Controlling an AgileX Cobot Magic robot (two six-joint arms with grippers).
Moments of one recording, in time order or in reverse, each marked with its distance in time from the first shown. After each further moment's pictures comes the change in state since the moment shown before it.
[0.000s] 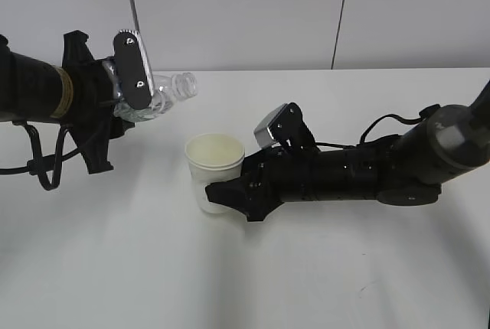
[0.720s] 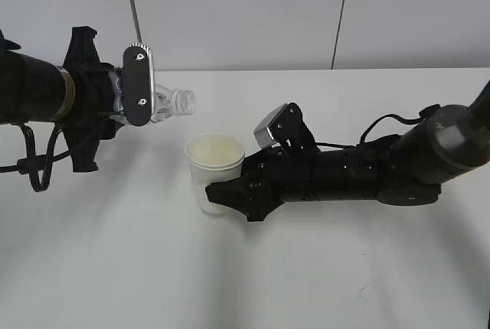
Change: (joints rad) left arm -0.029 0.000 -0.001 0.197 0.093 0.000; right arm 0.000 0.000 0.000 0.000 0.002 0.000
